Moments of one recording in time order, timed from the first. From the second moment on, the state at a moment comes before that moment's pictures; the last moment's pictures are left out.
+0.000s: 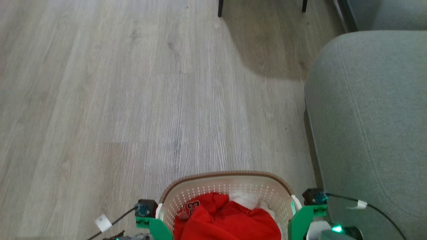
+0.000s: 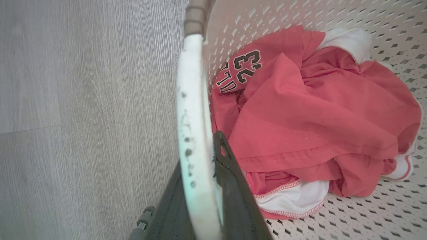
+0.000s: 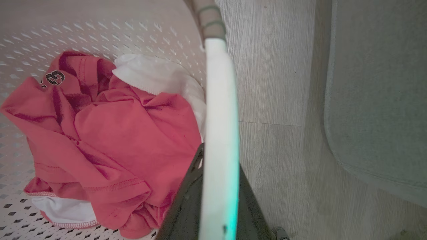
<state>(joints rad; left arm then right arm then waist) -0.39 0.03 -1.09 1.23 -0.98 0.01 -0.08 -0.45 -0.04 0.96 1.26 1.01 0.13 -0.08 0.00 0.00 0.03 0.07</state>
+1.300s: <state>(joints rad) -1.03 0.02 -1.09 1.25 -0.95 0.04 -0.23 -1.10 -0.09 0.78 1.30 0.78 0.13 -0.19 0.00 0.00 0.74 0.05</state>
